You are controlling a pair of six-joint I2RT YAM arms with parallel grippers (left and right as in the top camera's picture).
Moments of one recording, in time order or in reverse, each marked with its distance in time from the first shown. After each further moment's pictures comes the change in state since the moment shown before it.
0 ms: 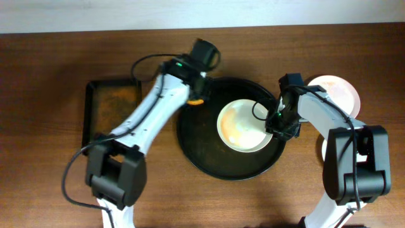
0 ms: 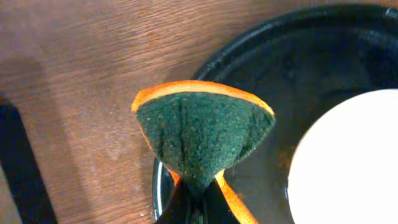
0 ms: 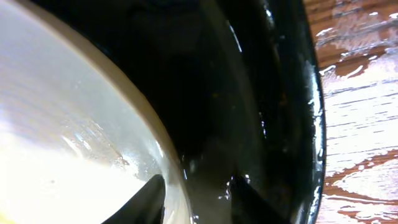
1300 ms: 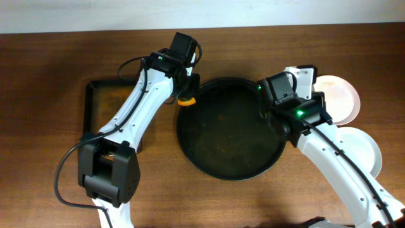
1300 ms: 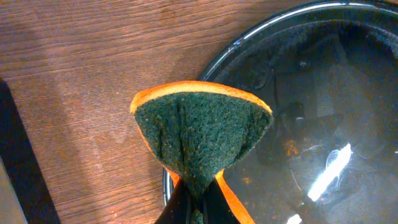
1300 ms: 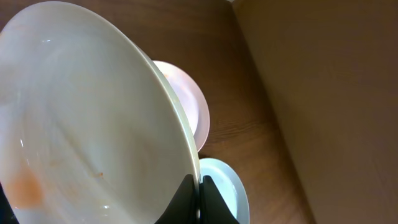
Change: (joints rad) left arm 0.084 -0.006 0.002 -0.053 0.111 -0.003; right arm 0.319 -0.474 0.013 -0.026 1.103 -0.114
